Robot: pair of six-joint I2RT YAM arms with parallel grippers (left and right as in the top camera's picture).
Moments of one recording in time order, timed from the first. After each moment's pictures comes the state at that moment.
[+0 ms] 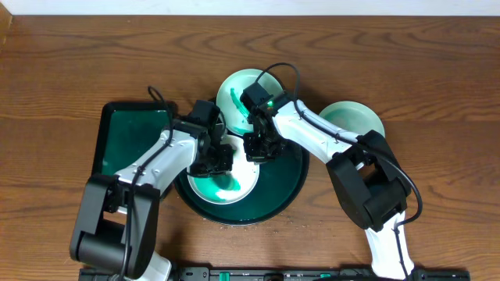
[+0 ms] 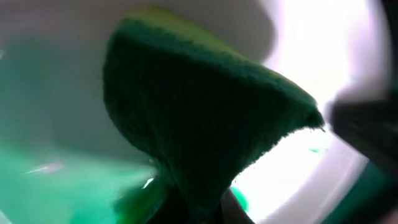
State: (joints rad) left arm -0.30 1.72 0.94 -0.71 0.35 -0.33; right arm 0.66 2.18 1.59 -0.94 -0.32 0.52
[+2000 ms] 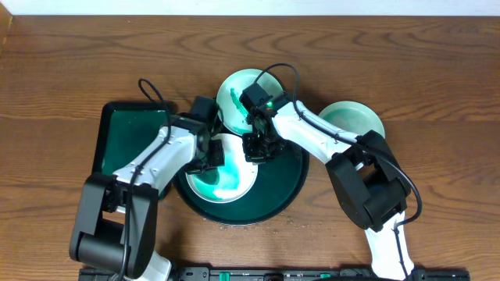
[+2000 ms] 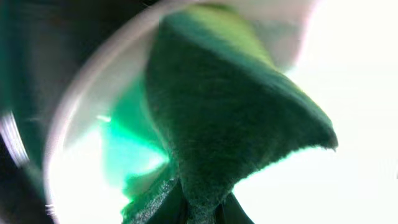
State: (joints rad) left arm -0.29 1.71 0.98 -0.77 0.12 -0.40; right arm 0.66 2.18 1.58 -0.93 -0.33 0.52
